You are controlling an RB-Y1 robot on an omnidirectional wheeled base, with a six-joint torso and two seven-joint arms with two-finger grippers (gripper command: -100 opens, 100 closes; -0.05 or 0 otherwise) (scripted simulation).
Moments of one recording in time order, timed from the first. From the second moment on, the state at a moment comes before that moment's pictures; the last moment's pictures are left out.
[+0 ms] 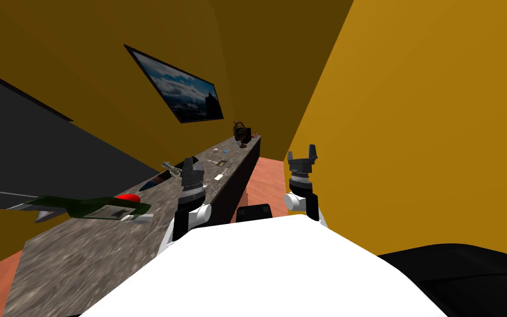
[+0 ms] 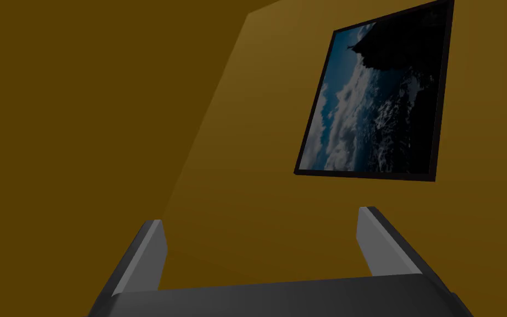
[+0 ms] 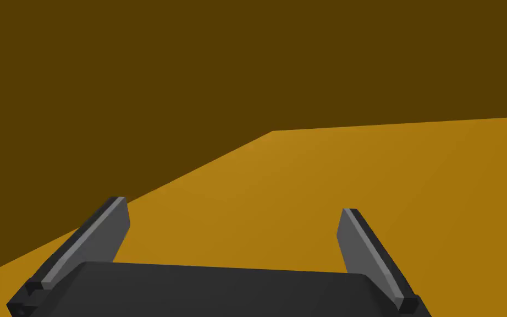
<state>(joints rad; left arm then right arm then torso) 0.50 0.05 0.06 -2.24 0.00 -0.48 -0.17 0.50 0.03 0.06 -2.33 -0.10 -0.48 -0.04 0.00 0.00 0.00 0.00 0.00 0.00</state>
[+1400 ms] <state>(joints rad) 0.35 0.22 0.11 -2.18 0.19 -0.14 0.04 0.50 0.03 0.06 -2.33 -0.10 -0.48 -0.04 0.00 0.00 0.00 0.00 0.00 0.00</state>
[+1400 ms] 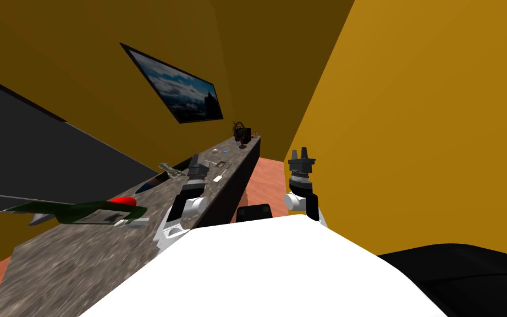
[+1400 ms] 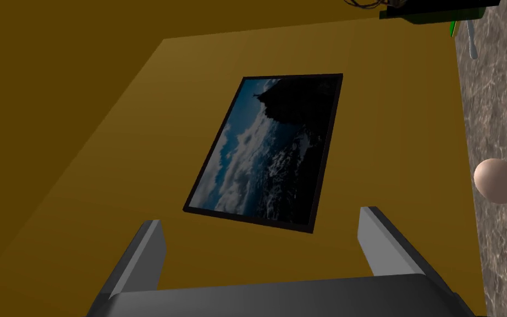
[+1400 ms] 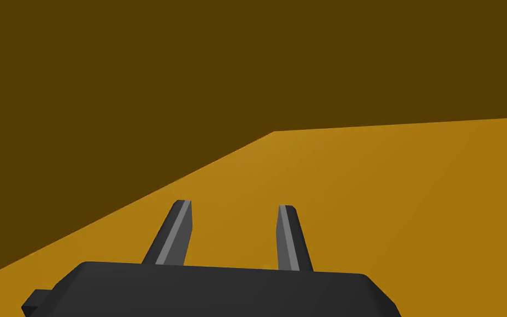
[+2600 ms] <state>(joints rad) 0.21 0.33 0.16 -2.12 0.37 0.18 0.23 0.50 0.03 0.06 -2.33 -0.10 -0.48 -0.04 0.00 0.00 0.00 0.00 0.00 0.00</state>
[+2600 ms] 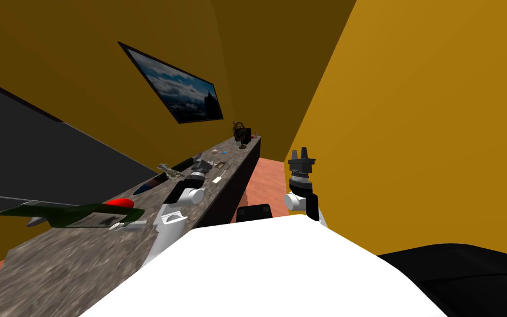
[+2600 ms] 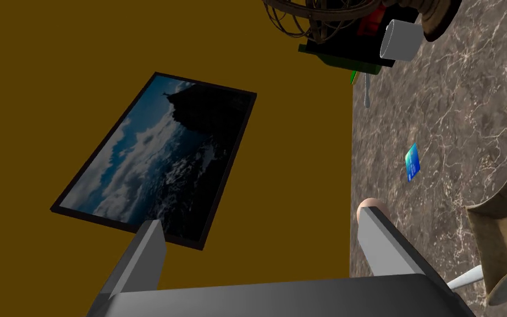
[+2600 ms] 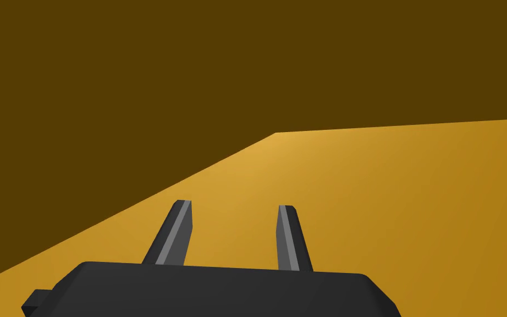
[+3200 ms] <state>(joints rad) 0.15 0.38 0.18 -2.09 0.46 0.34 0.33 0.50 0.03 0.06 -2.33 -0.10 -0.48 -0.04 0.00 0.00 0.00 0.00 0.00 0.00</state>
